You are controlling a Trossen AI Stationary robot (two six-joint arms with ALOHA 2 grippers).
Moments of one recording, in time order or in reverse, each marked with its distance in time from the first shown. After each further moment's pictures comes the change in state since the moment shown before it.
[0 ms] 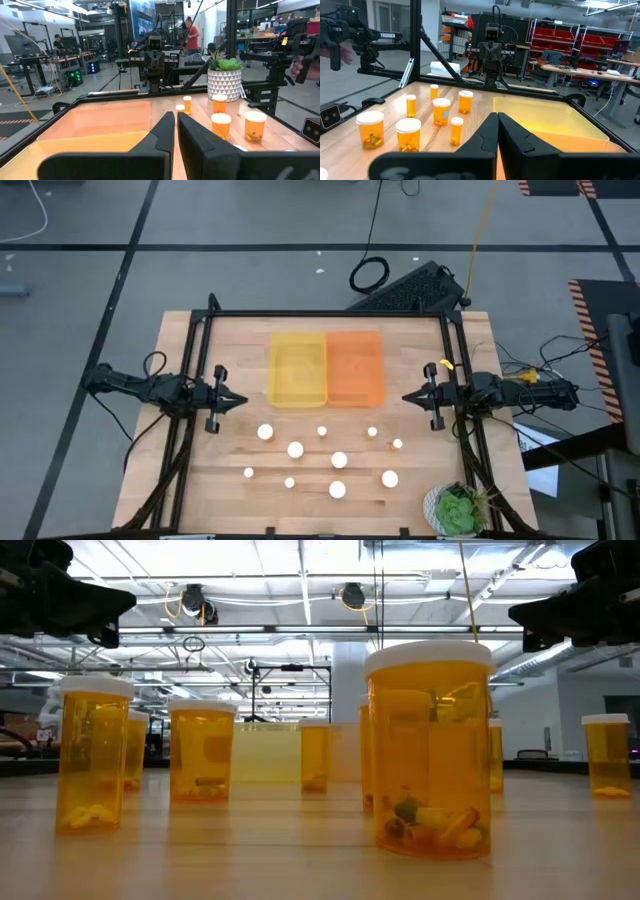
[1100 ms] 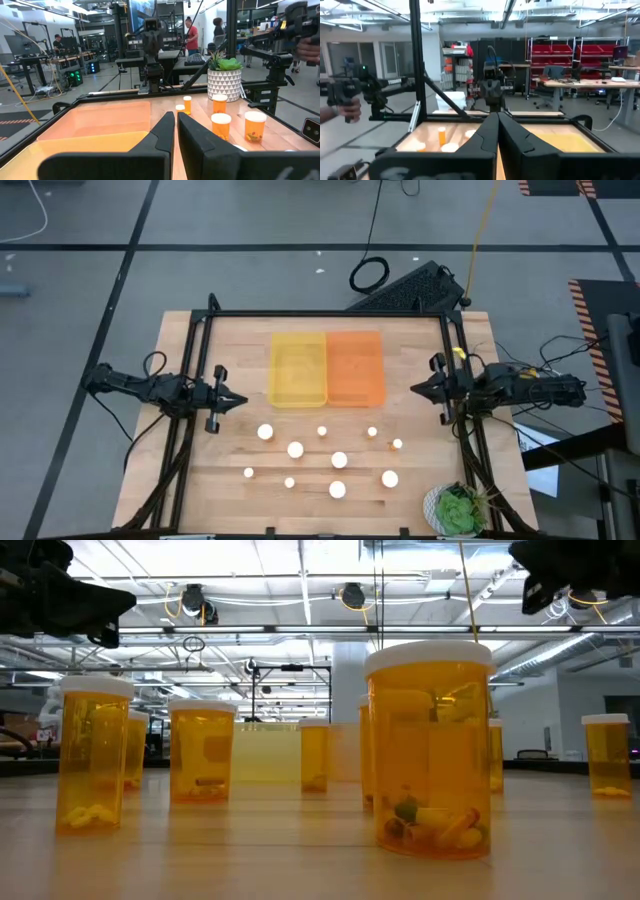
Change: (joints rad) left arm 0.000 0.000 0.000 0.000 0.000 0.000; right arm 0.000 0.137 0.177 0.059 0.000 0.142
